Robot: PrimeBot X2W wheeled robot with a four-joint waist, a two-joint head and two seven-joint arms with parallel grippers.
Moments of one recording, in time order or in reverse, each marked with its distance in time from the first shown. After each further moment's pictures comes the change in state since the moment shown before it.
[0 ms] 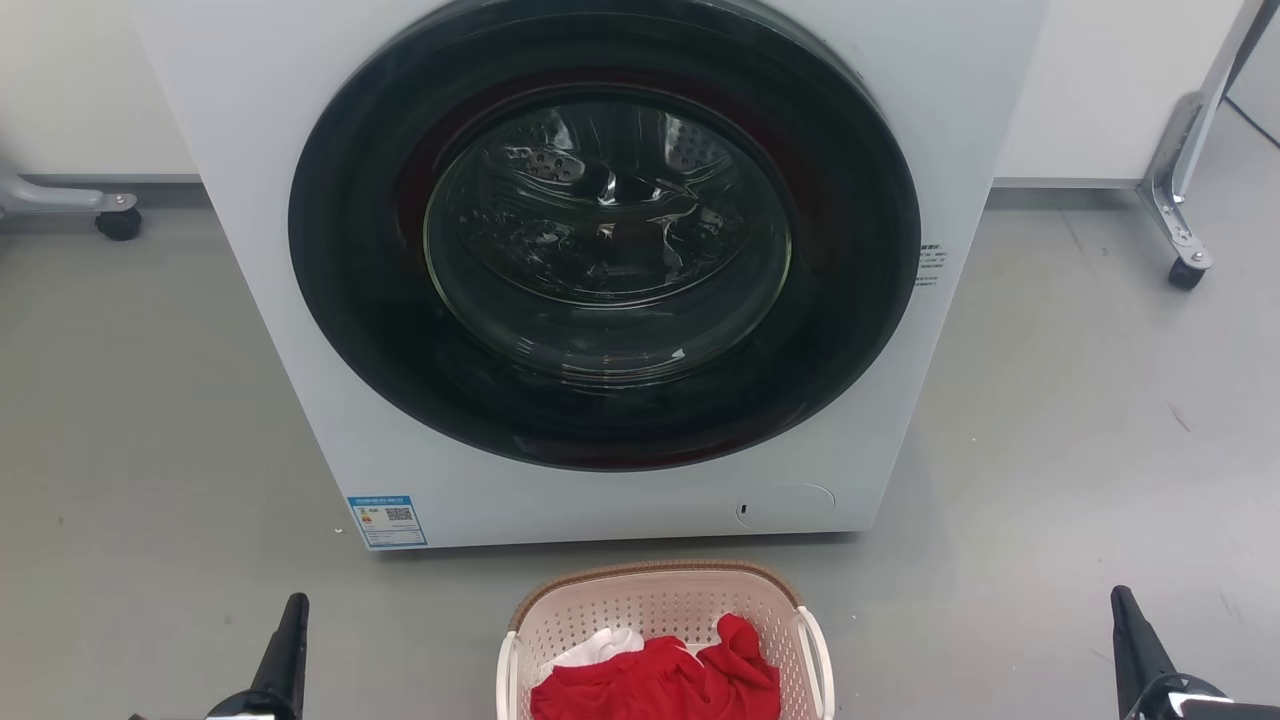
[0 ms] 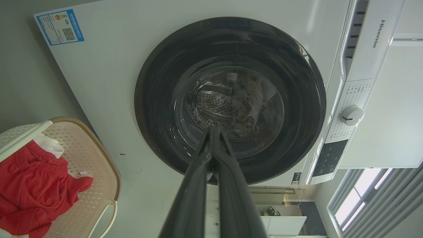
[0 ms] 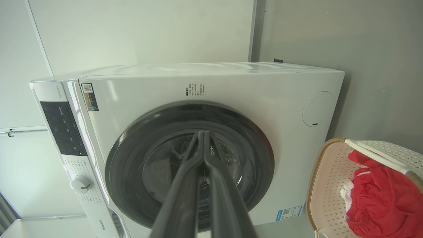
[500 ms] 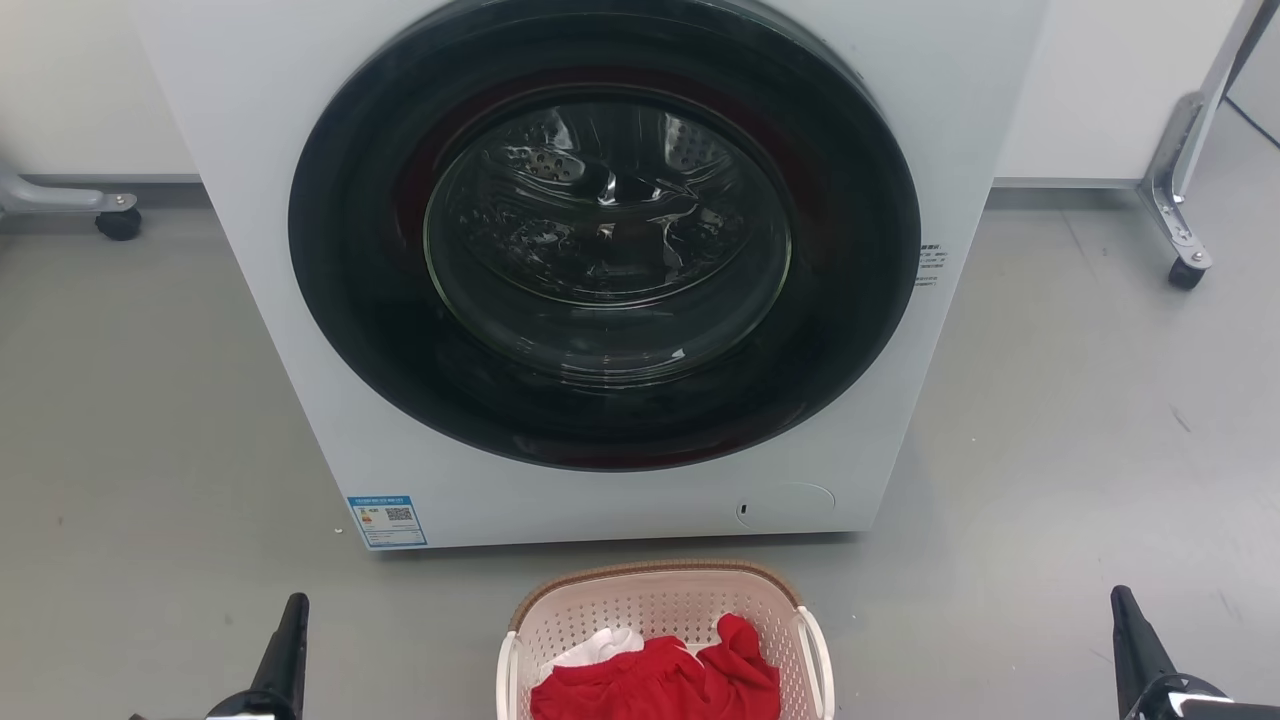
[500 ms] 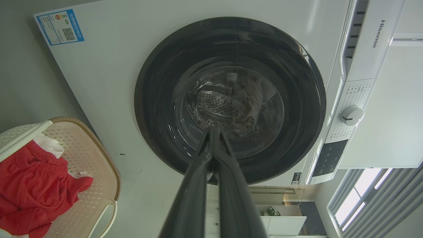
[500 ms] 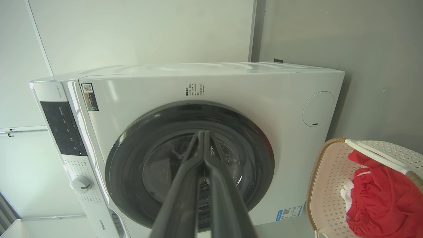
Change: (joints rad) left arm 0.000 0.000 0.000 0.000 0.000 0.000 0.000; right arm 0.000 0.000 0.000 0.000 0.000 0.000 0.000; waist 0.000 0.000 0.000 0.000
